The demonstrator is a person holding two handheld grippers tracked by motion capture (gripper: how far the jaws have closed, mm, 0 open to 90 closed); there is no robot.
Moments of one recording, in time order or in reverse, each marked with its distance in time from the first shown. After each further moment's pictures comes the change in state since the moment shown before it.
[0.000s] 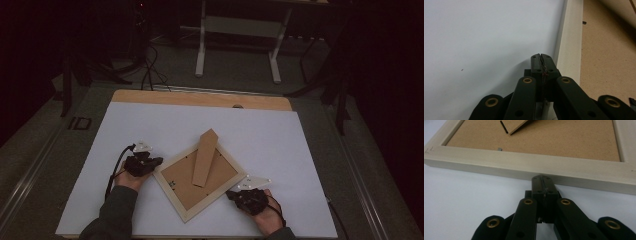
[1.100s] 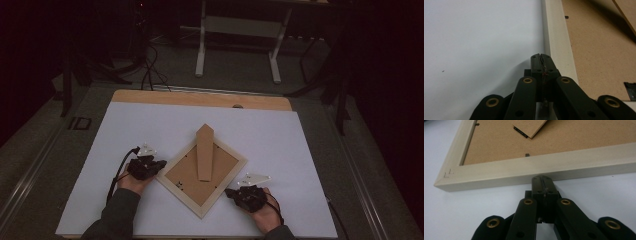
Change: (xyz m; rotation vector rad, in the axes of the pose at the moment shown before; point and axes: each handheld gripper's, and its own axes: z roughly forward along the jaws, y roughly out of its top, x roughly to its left) left arm -0.016 -0.001 0.001 0.008 -0.009 0.037; right arm -0.004 0.004 0.005 -0.006 0.013 0.051
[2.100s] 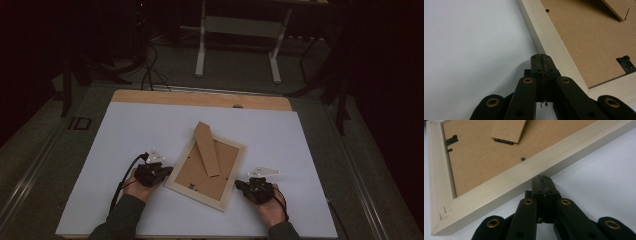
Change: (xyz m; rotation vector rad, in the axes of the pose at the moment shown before) left arm -0.032 -0.001 0.001 0.025 -0.006 0.044; right arm -0.027 0.000 -0.007 -0.024 -0.121 0.121
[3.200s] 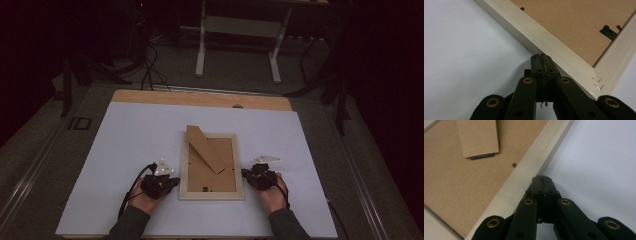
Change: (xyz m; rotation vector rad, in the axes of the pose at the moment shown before) left arm -0.039 -0.006 -0.004 0.033 -0.040 0.048; right arm -0.028 0.024 0.010 0.034 -0.127 0.041
